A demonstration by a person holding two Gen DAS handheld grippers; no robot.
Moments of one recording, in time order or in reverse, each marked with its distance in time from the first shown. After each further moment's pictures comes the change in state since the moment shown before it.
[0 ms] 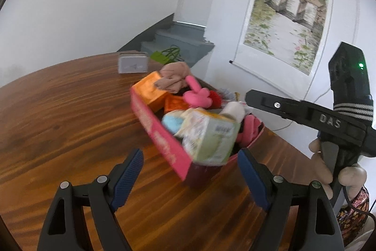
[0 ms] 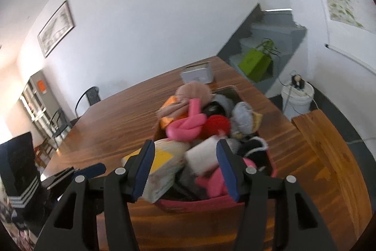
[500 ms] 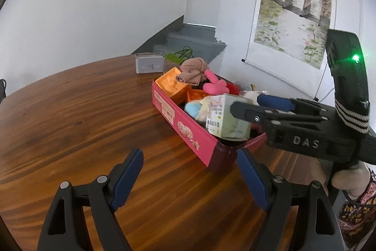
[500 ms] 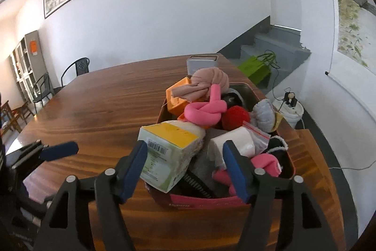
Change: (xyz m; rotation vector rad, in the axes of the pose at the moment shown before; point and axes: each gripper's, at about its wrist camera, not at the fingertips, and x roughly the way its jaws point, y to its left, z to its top) left arm -0.010 0.009 -0.019 0.039 -0.007 0.079; right arm 0.038 0.042 -0.018 -0.192 0.041 -0.157
